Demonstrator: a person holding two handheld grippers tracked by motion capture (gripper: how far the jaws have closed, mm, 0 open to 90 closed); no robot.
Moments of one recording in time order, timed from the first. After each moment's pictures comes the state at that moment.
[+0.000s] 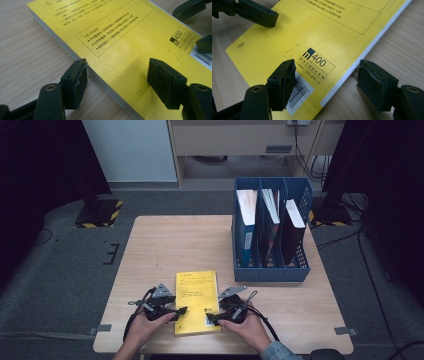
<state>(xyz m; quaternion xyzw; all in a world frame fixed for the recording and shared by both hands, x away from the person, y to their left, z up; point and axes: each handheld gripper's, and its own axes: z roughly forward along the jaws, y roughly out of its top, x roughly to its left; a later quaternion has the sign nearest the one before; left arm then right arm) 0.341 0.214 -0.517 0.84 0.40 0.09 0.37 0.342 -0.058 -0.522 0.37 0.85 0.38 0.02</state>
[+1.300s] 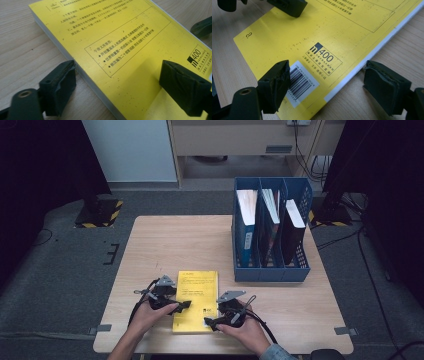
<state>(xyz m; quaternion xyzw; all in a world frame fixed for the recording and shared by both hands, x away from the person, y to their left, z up) 0.377 0.211 -0.523 0.83 0.41 0.05 0.37 0.331 -0.054 -0.525 0.36 0.85 0.38 0.03</state>
